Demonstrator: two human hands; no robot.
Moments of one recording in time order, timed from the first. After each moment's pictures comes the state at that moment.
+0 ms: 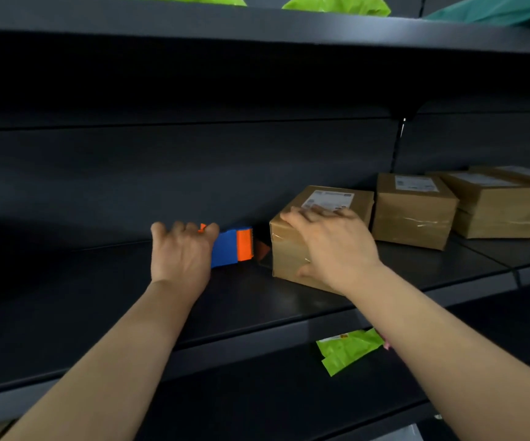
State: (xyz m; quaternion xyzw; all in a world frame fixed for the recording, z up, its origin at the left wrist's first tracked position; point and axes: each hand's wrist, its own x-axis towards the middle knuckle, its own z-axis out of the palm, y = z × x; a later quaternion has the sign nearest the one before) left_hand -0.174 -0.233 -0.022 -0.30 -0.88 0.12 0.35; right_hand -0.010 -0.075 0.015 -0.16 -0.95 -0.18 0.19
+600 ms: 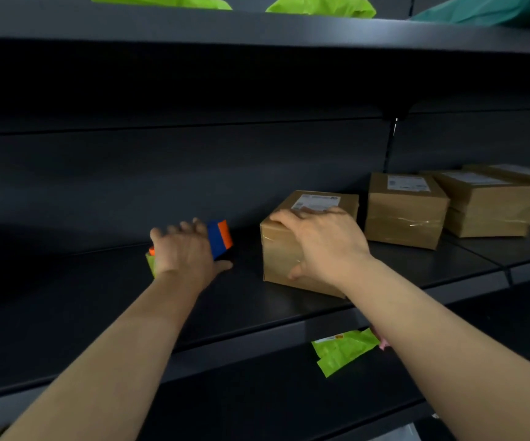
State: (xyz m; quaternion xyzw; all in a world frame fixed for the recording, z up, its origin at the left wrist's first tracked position) left_hand -0.179 -0.205 -0.017 -0.24 -0.93 0.13 0.22; right_hand -0.011 -0.065 0.022 -0.14 -0.95 -0.17 0.21
